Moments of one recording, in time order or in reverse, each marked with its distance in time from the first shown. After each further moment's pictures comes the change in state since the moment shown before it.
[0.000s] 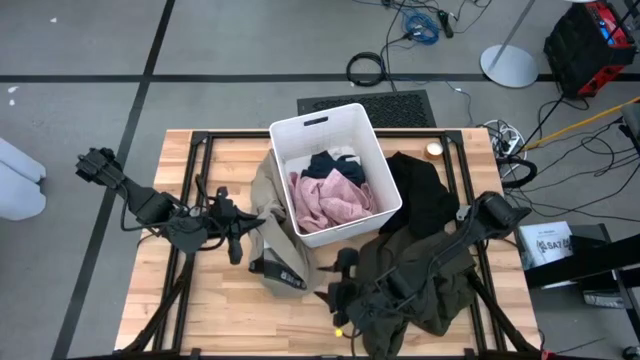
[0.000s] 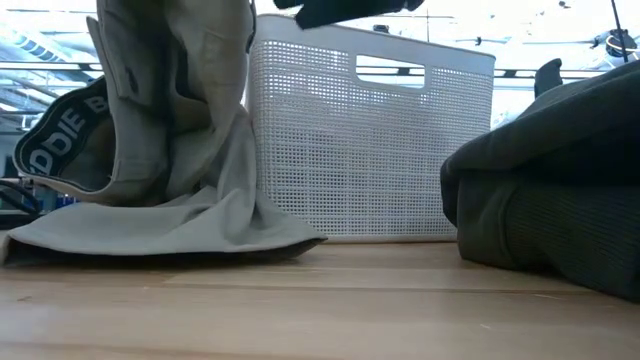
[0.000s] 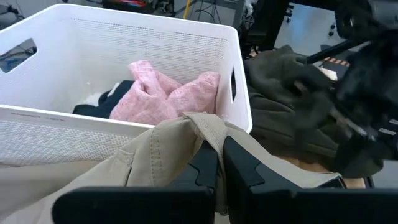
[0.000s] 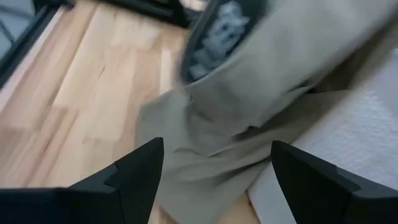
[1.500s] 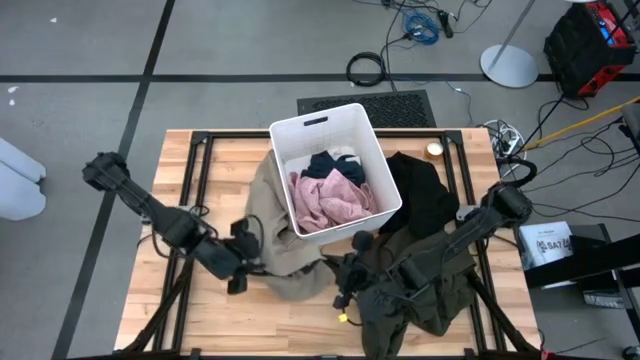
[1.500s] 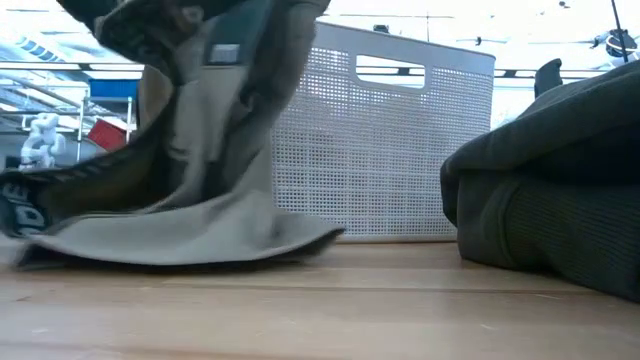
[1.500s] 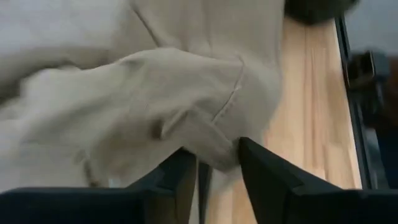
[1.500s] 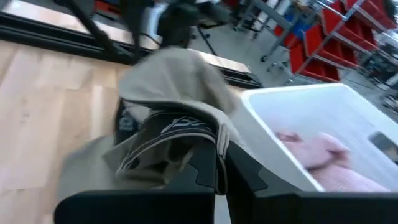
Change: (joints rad) left arm -0.015 0.223 0.000 -0.155 0.455 -0.037; right arm -0.001 -0.129 0.003 -0.053 0.231 -0.004
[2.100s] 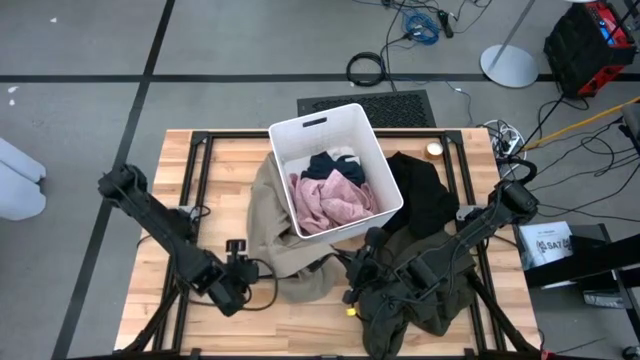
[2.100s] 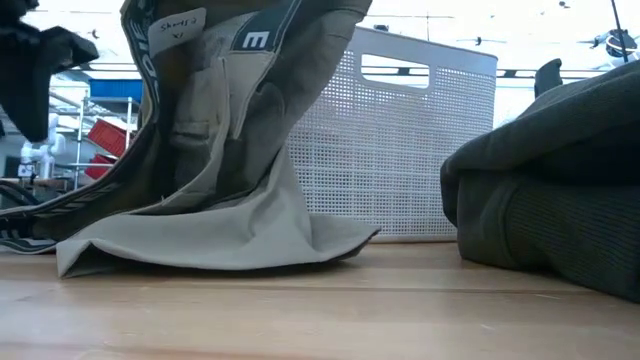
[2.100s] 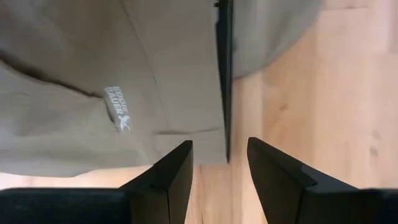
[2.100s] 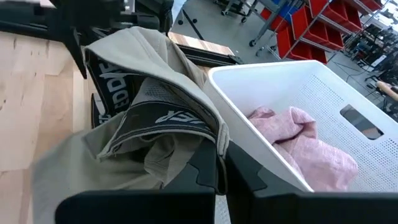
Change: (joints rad) left arm -0.167 0.279 -0.013 -0.158 -0.043 -0.122; right arm 0.029 -0.056 0.000 -0.218 0.057 0.170
